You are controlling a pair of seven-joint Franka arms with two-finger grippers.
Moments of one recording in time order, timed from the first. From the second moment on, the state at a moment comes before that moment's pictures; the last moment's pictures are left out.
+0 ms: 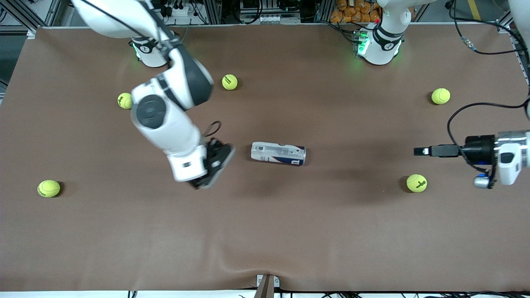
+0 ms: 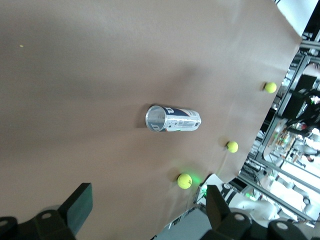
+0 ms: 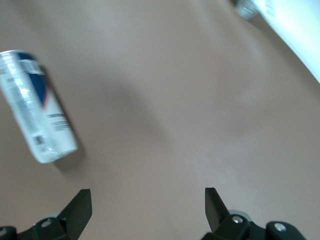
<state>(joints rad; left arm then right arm) 0.15 0.44 0.01 -1.52 -0.77 1.50 0.16 0.33 0.51 0.13 -1.39 0.04 2.04 -0.48</state>
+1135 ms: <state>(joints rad) 0.11 0.70 -0.11 -1.55 -0.93 1.54 0.45 0.03 0.17 -0.12 -1.39 0.00 1.54 -0.23</state>
